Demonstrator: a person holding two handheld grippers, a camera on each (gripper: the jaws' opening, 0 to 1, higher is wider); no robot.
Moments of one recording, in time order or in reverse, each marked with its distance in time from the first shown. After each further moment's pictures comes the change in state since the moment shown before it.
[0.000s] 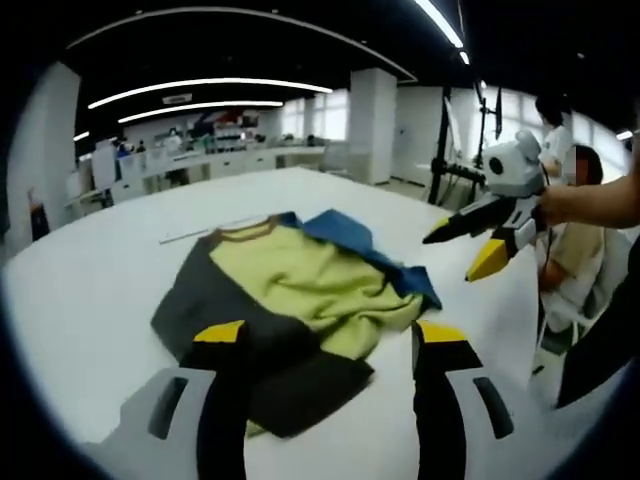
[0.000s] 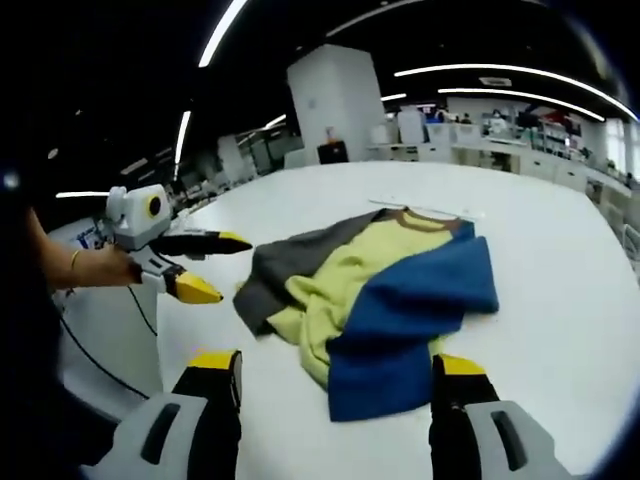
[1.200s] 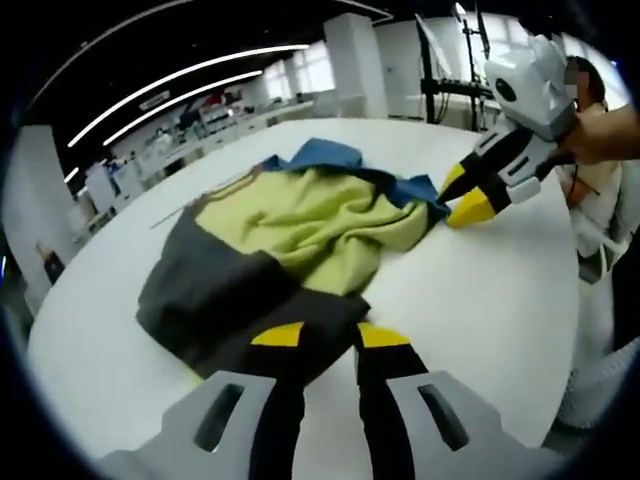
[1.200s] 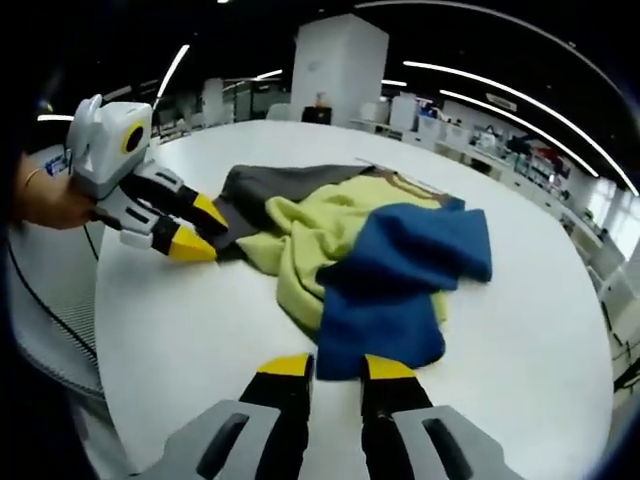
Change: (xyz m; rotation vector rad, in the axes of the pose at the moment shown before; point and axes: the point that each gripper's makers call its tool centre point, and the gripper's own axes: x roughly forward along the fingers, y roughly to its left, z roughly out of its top) left arm 0.026 -0.009 -0.059 0.196 0.199 0.083; right arm 0.027 -0.009 -0.051 -0.183 0.135 -0.230
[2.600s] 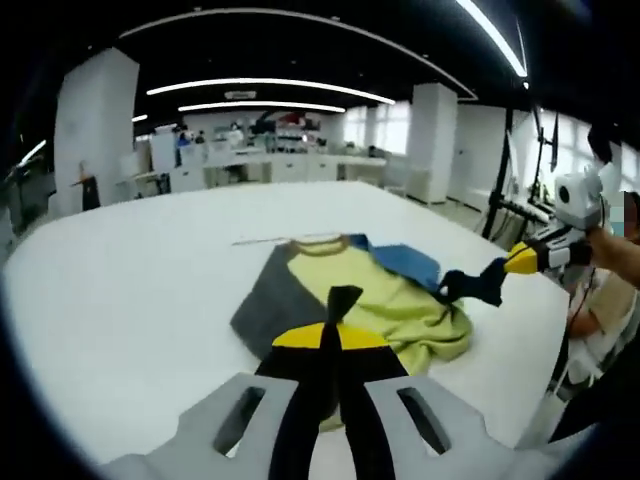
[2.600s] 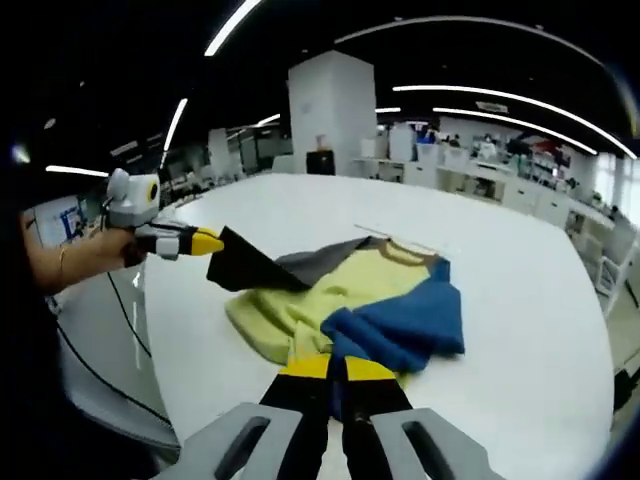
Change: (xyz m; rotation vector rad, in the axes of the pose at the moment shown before) left arm -0.092 0.114 0.065 -0.404 -0.253 0.172; right arm -0.079 -0.034 0.101 0.171 -0.200 0.128
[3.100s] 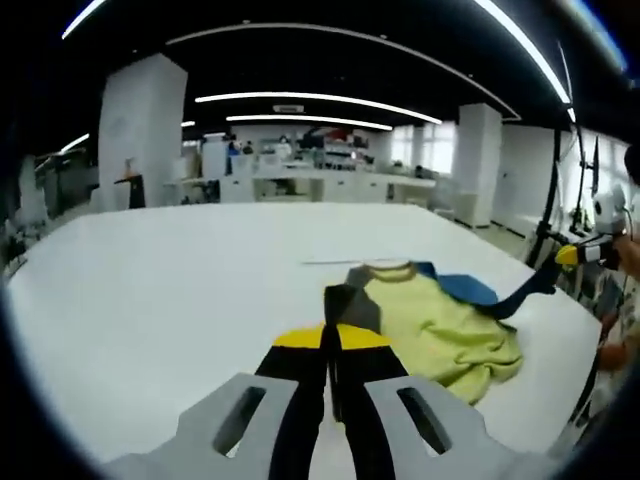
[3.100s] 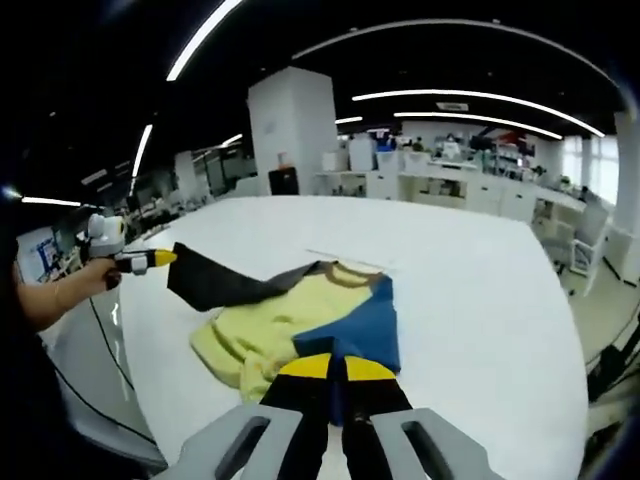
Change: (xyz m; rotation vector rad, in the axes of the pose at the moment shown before) left arm -0.019 0.084 0.018 -0.074 -0.052 0.190; right arm -0.030 -0.072 0.027 0.058 -0.029 -0.168
